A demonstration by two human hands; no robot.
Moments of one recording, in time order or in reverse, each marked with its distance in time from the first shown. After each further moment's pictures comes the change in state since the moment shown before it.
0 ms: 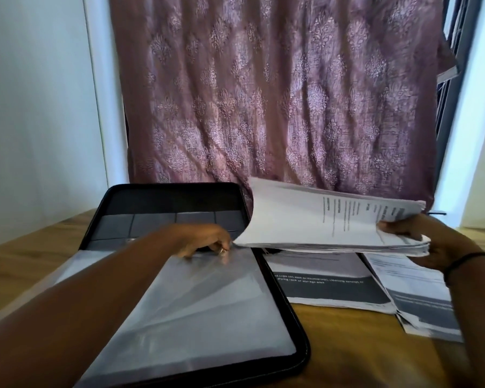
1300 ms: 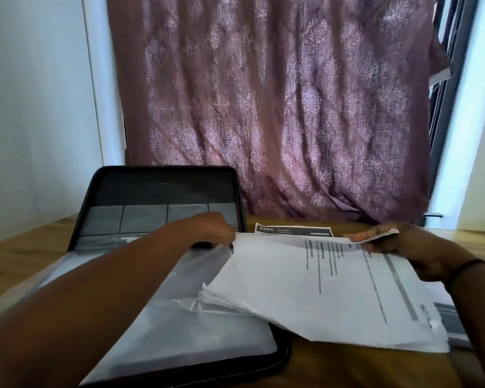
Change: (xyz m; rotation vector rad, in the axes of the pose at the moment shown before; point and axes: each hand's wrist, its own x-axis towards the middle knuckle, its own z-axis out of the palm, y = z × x) left_hand 0.022 0.038 0.014 0.509 0.375 0.000; right_hand -0.013 0.000 0.001 -0.355 -0.246 0.087
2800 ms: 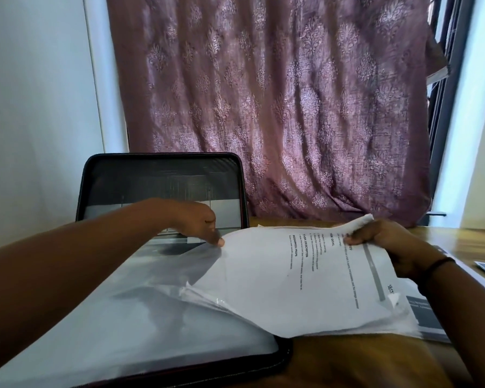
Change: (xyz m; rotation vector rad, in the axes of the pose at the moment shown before) left_hand -0.016 -0.031 -0.045 0.277 -0.138 0.271; right_hand 0.002 -0.009 0.040 0.149 0.160 0.111
